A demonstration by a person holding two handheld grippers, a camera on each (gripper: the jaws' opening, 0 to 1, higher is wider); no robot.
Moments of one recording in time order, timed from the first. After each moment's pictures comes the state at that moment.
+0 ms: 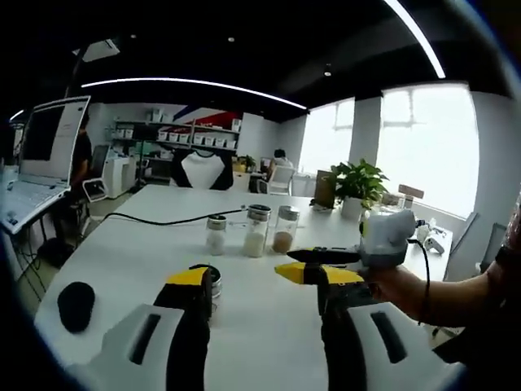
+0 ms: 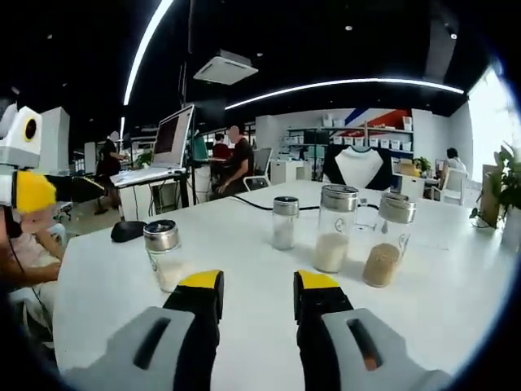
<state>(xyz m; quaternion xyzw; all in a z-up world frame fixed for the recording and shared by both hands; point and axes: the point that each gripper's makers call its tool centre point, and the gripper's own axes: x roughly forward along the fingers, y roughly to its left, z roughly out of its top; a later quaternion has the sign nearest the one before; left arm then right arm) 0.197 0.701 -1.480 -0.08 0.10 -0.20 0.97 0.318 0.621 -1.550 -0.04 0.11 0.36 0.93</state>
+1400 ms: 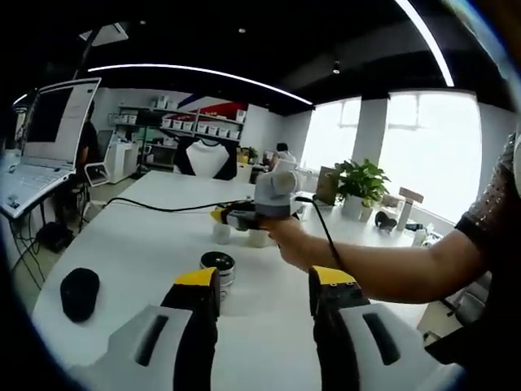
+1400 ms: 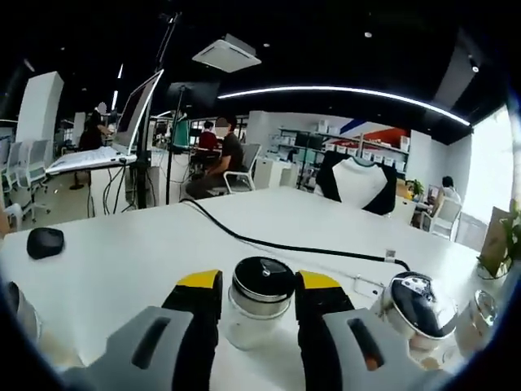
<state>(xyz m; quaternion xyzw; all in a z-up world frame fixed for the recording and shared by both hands) 0.201 0.725 -1.485 -0.10 0.12 -0.20 0.97 0.493 0.706 -1.552 -0.12 0.10 0.31 0.94</state>
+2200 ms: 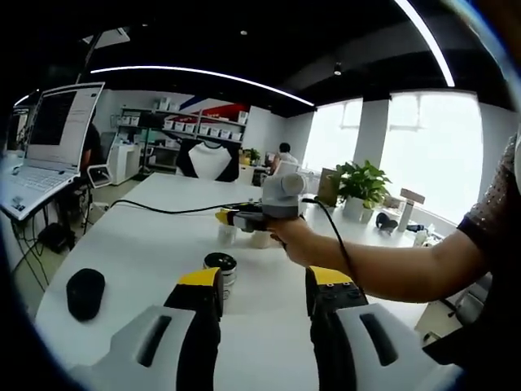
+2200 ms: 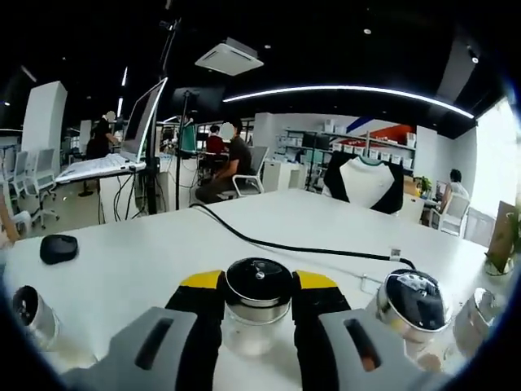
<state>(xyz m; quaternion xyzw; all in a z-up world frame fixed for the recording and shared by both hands) 0.195 0.725 -1.480 -0.10 0.11 -0.20 0.97 0.462 0.700 -1.539 -0.10 0.09 0.35 0.93</state>
